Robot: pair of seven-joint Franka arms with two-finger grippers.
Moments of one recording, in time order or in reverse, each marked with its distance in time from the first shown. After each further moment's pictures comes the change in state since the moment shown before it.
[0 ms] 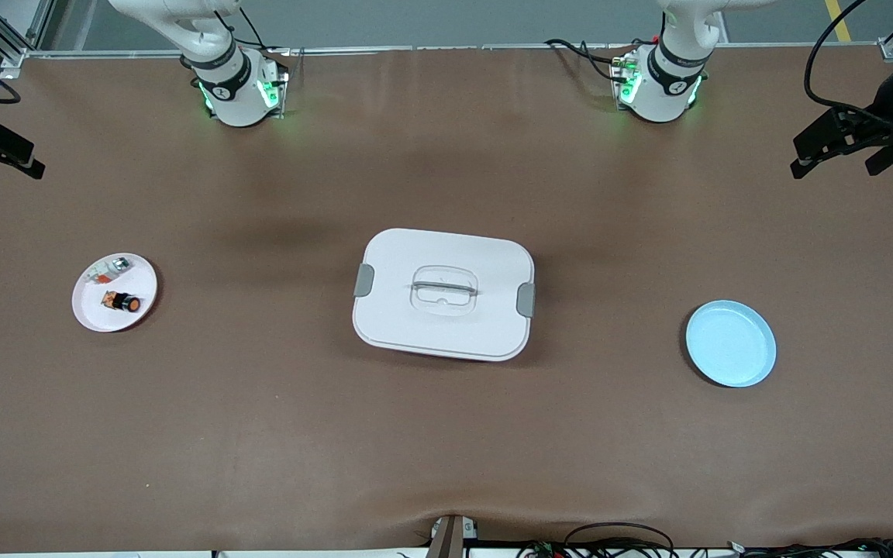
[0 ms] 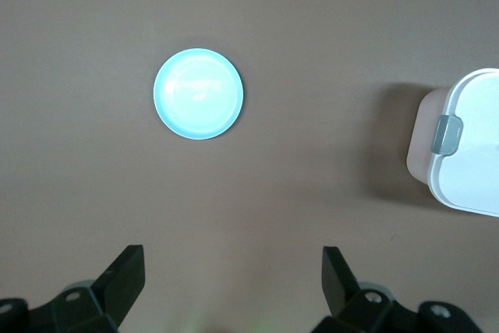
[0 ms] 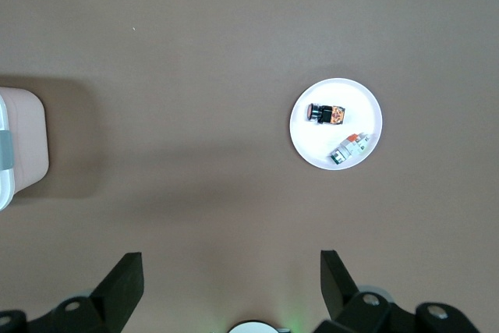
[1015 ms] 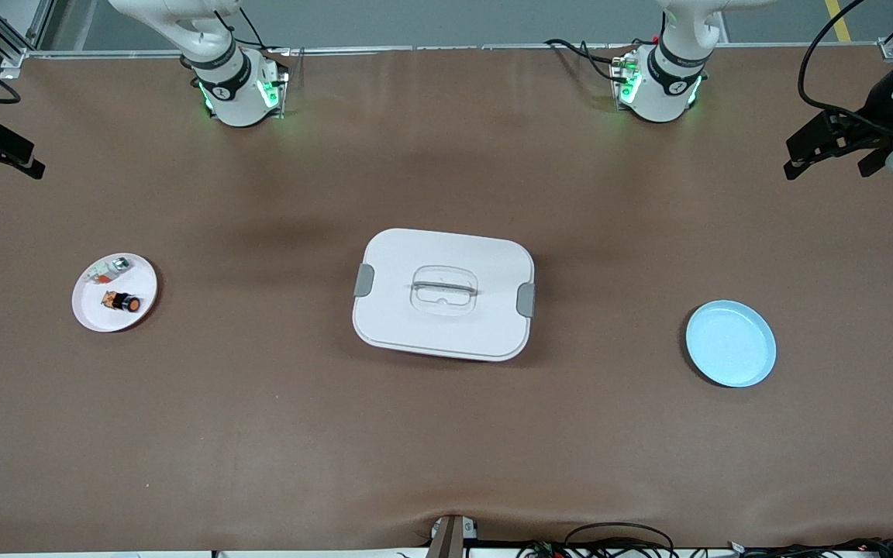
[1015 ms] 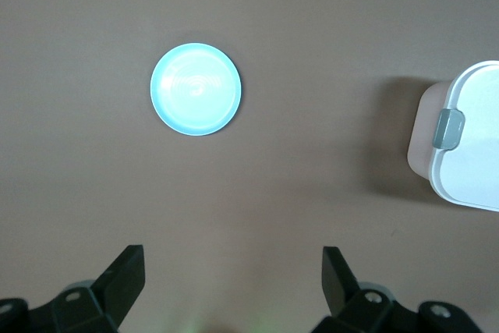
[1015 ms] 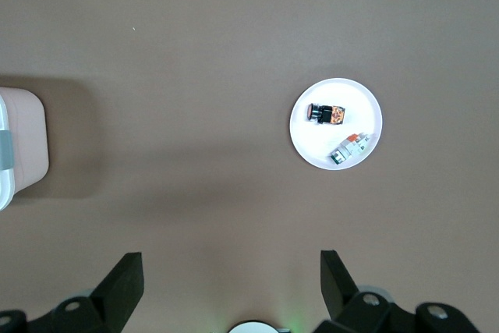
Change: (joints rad) left arm -0.004 0.000 -0.005 -0.014 0.000 0.000 0.000; right arm 0.000 0.000 0.000 0.000 0.000 0.000 0.000
